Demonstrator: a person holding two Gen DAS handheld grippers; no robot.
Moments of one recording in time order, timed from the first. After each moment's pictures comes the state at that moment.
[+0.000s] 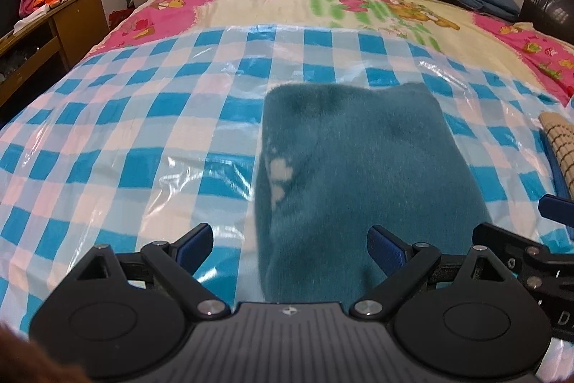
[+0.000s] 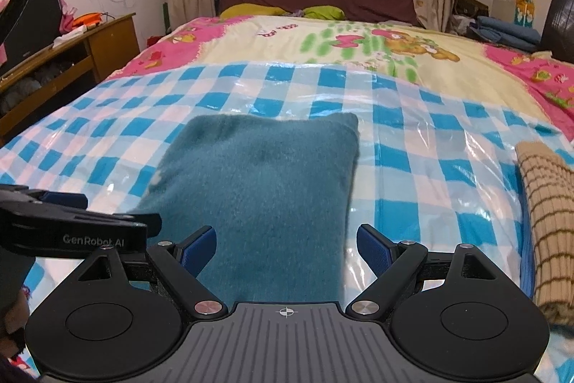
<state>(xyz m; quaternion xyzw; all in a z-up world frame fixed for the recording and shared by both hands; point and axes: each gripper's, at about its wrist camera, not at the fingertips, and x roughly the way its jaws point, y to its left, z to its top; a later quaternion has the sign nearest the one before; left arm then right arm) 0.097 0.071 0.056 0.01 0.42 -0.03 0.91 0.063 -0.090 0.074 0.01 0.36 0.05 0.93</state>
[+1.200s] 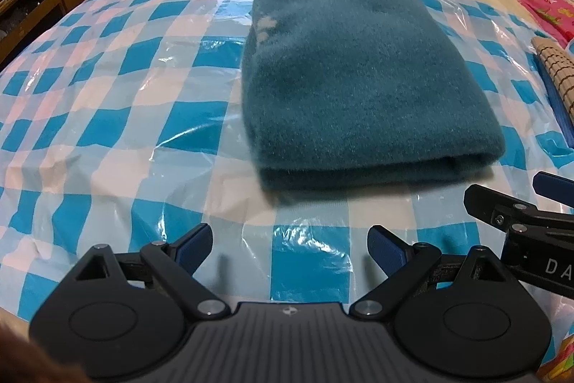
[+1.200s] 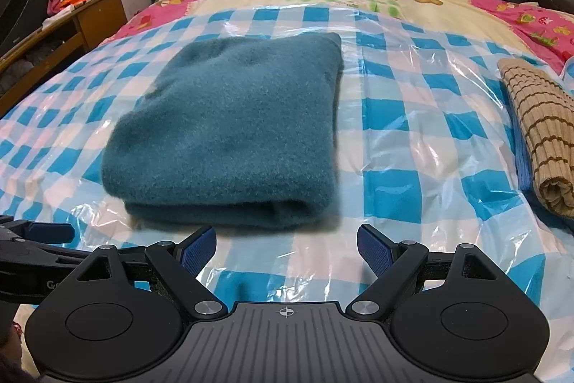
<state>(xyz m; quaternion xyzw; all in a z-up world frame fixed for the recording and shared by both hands) 0.019 0.059 0.011 0.01 0.50 -0.03 0.87 0.001 -0.098 0.026 0.03 0.41 0.03 0.91</state>
